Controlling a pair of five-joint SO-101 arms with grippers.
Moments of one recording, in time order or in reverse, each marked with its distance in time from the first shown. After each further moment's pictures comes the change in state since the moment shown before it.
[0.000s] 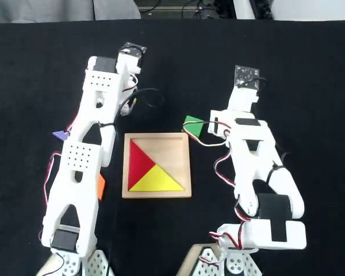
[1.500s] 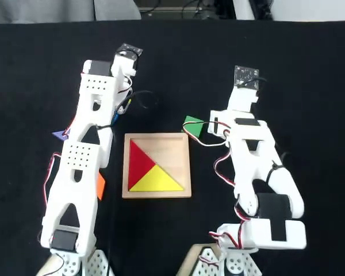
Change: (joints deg) left arm -2.1 6.1 -5.0 -0.2 -4.3; right arm 0.0 0.0 0.0 0.0 0.0
